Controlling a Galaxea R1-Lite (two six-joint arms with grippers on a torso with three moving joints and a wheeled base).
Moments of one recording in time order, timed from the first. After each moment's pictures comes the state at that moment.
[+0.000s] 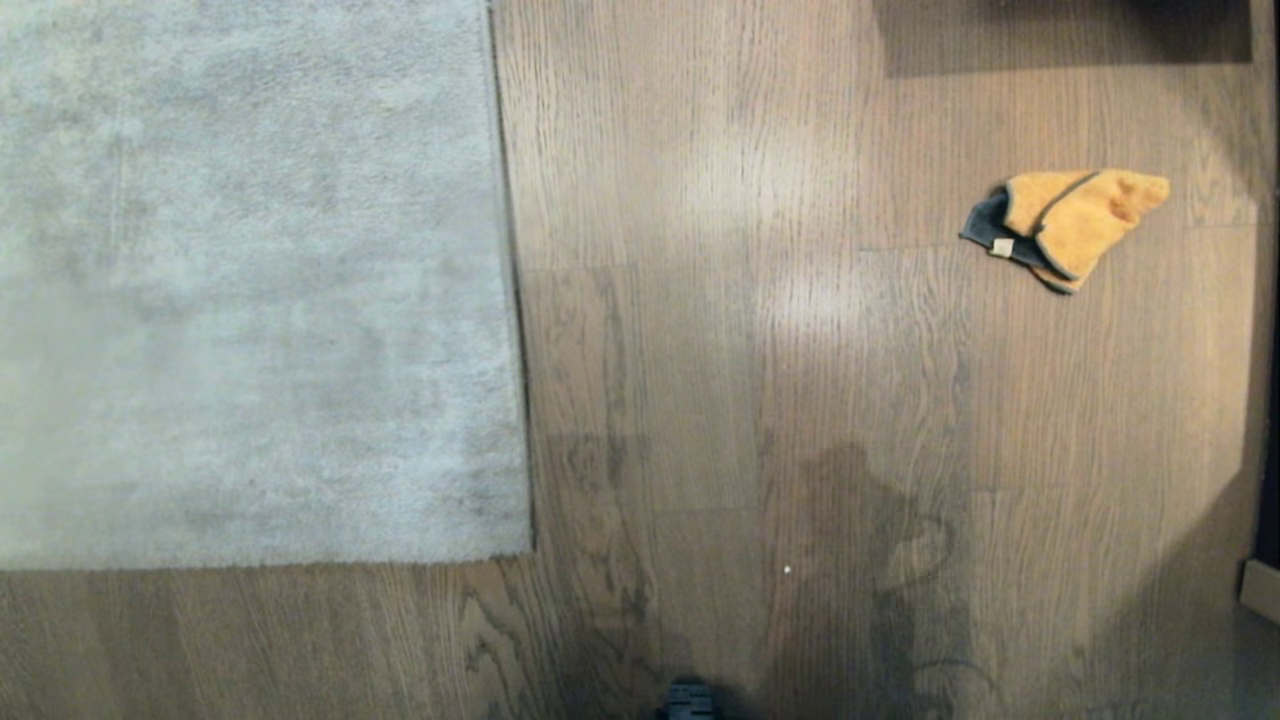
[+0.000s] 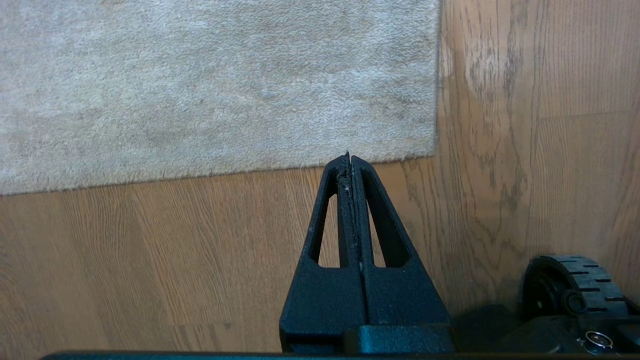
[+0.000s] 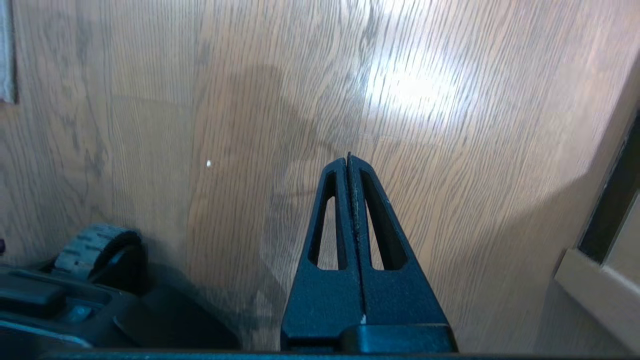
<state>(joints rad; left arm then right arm) 0.00 0.00 0.00 0.00 -0.01 0.03 0.00 0.10 -0.13 0.01 0.12 -0.19</state>
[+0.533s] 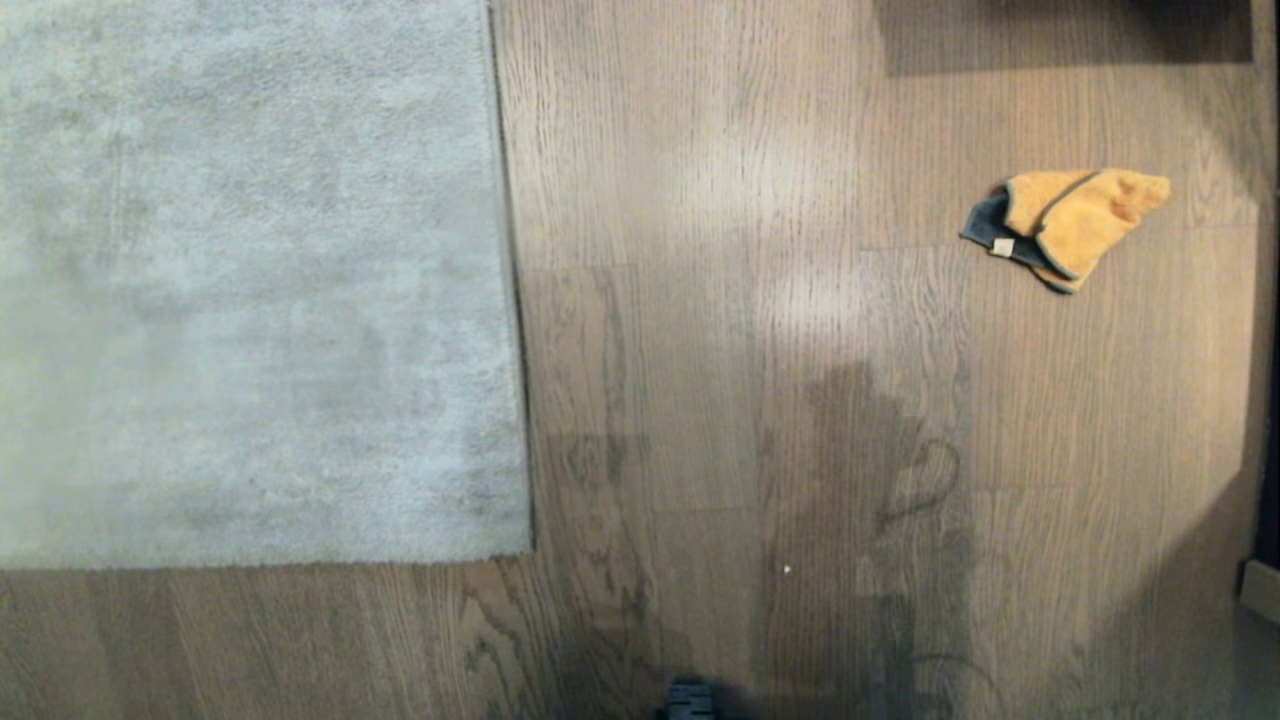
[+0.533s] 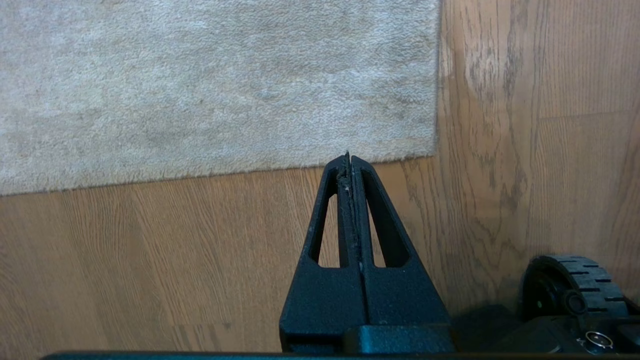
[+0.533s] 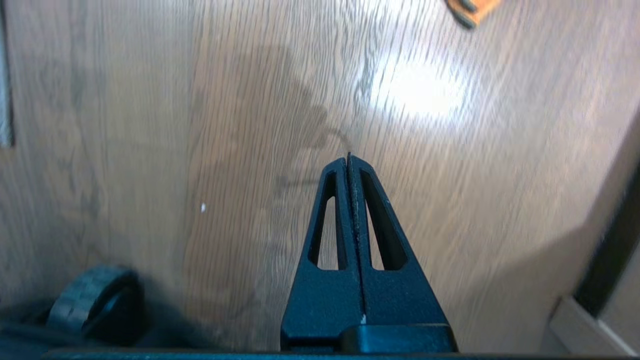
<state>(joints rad) 0.00 0.00 0.00 0.00 -0.01 0.03 0.01 0.50 -0.25 -0.27 0.12 -0.19</state>
